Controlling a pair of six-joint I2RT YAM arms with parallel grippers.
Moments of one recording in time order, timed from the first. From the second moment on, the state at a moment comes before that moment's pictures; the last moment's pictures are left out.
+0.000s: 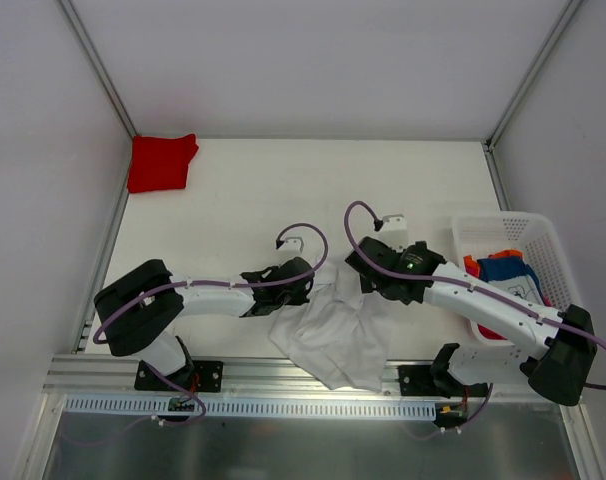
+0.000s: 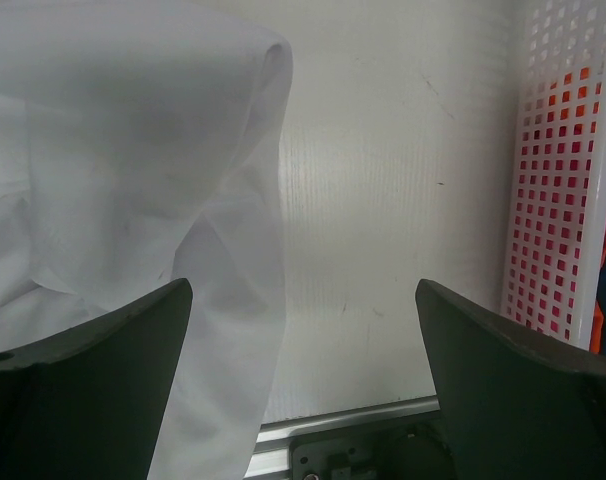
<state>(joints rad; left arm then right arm) -1.02 1.56 0.68 -0.01 -0.35 -0.86 0.97 1.21 1.00 -1.08 0.70 0.76</state>
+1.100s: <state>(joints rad) -0.99 1.09 0.84 -0.42 -0.72 -0.43 1.64 1.44 0.97 -1.12 0.65 1.35</state>
